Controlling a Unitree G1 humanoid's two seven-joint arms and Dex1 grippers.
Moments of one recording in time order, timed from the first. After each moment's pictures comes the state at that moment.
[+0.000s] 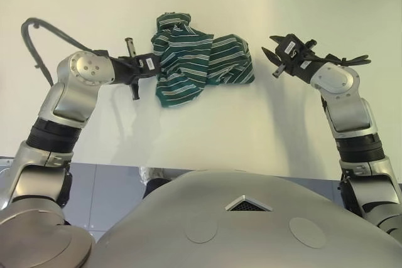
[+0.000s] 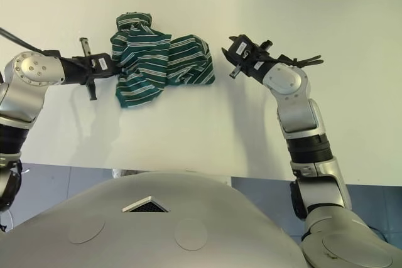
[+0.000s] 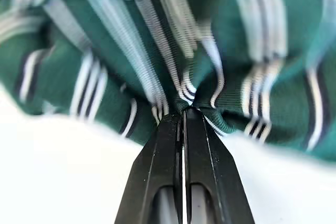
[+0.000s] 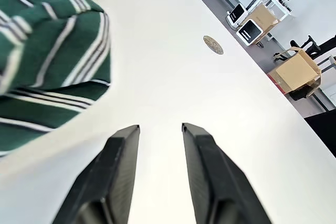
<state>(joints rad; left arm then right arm) -0.16 0.69 -0.22 -0.08 0.09 0.39 -0.89 -0.08 -0.52 0.20 -0.08 -0.12 0.21 0.57</state>
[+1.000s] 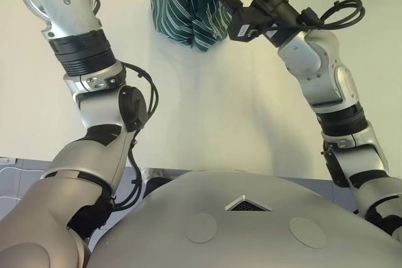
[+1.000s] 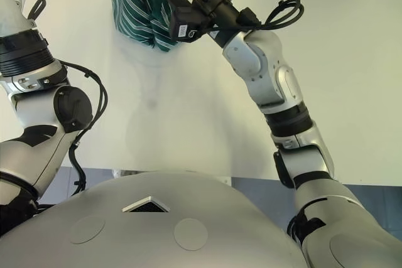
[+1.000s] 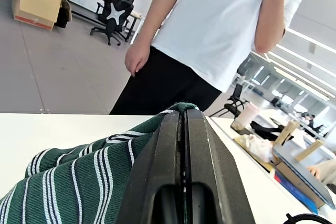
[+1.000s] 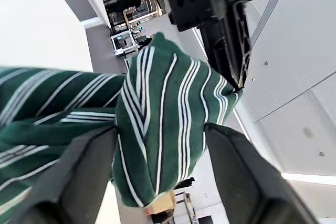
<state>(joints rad) -0.83 0.16 0.32 0.03 -0.85 1.07 -0.19 -0.39 -0.41 0.38 -0.08 -0.66 -0.23 0.21</state>
